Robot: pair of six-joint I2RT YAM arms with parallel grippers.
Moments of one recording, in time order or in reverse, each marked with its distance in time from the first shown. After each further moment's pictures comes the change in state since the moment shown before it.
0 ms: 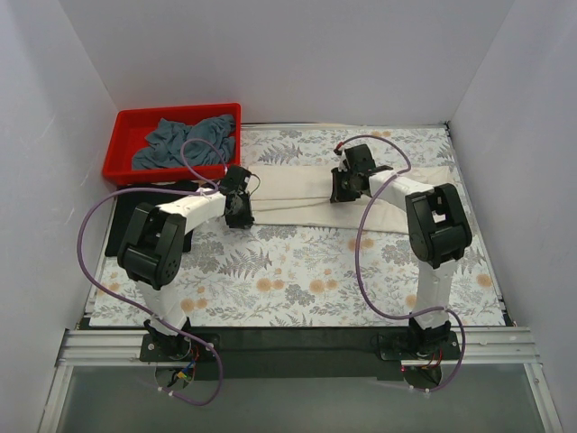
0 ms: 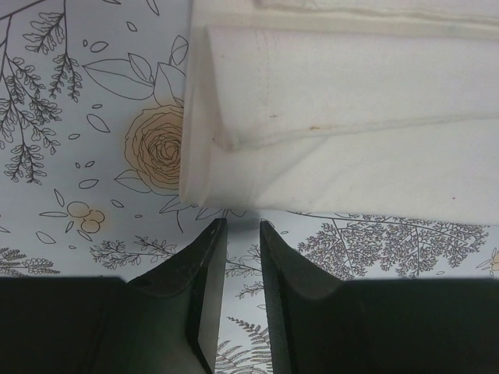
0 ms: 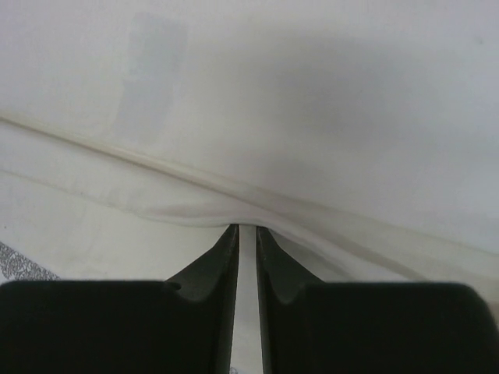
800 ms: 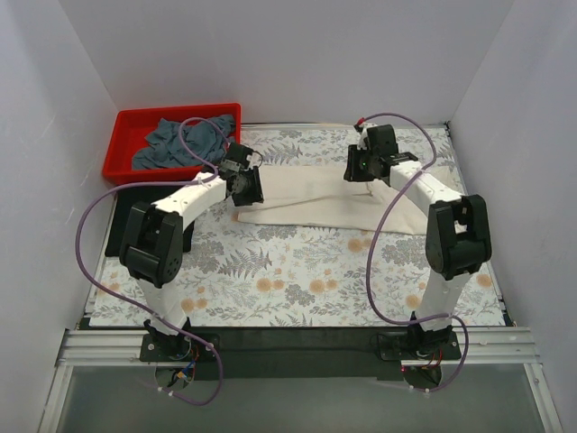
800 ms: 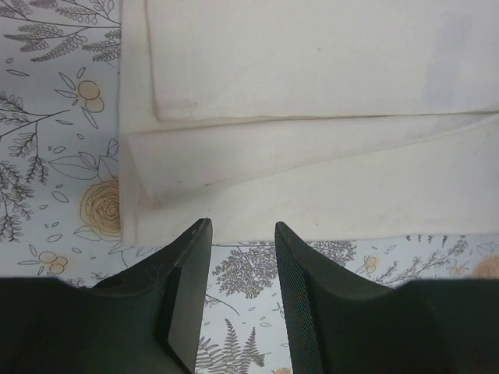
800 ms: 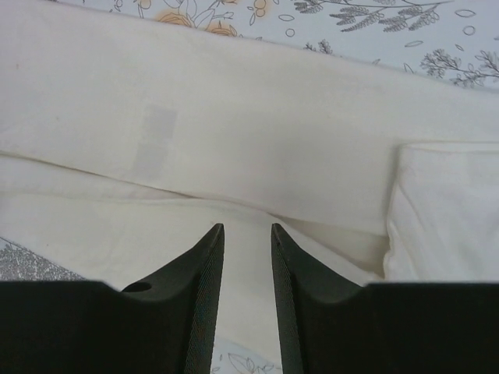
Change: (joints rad) left arm 0.000 0.008 0.211 -0.039 0.054 -0.014; right arm -0.083 -0.093 0.113 -0.051 0.035 -0.042
